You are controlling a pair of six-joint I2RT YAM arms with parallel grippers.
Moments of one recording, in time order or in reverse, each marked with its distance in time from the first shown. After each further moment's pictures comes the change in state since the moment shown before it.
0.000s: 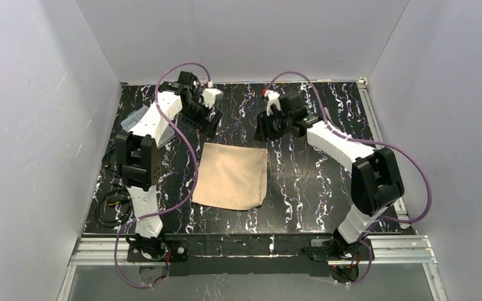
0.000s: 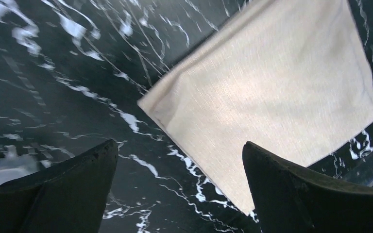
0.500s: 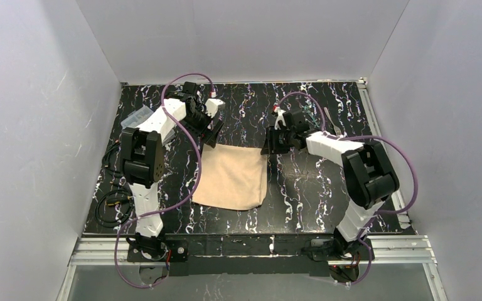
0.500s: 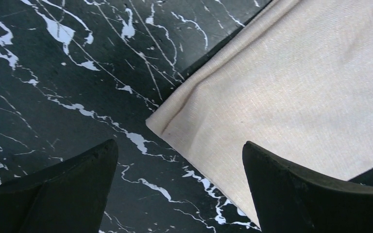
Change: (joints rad) left arm 0.000 0.042 -0.174 0.145 0.005 0.055; right arm -0.028 0.035 -0.268 0.165 0.026 0.177
